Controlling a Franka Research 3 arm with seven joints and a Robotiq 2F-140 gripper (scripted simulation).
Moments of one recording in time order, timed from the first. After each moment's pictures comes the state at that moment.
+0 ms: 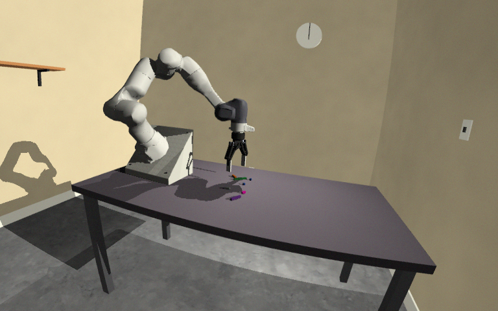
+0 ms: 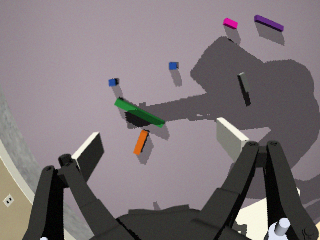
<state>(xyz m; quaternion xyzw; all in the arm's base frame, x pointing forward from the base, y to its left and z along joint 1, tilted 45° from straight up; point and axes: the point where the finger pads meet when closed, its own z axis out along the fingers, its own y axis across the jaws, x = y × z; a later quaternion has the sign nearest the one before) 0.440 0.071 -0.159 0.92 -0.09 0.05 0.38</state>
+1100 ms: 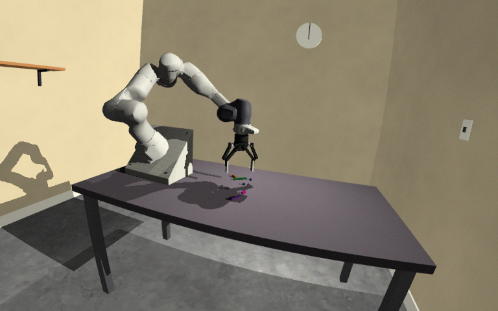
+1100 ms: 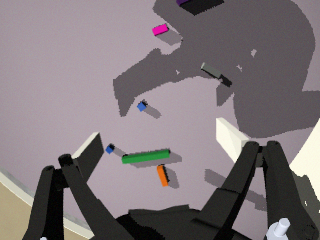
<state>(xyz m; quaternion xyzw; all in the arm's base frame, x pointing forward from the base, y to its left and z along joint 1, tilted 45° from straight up) 0.477 0.041 -0.129 0.84 -0.38 0.17 0.34</state>
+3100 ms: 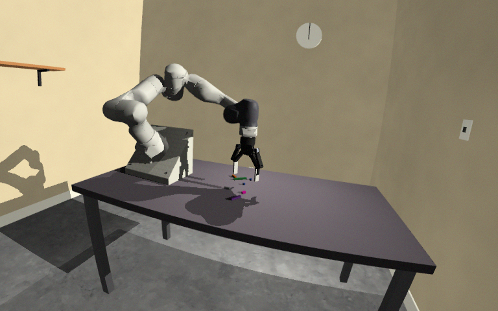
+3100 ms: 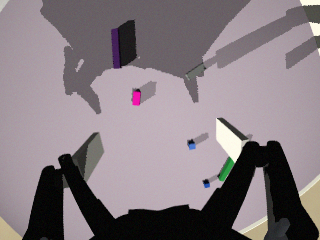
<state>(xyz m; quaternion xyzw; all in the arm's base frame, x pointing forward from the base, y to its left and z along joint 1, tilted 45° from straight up) 0.538 -0.006 -0.079 0.52 -0.76 0.33 0.21</state>
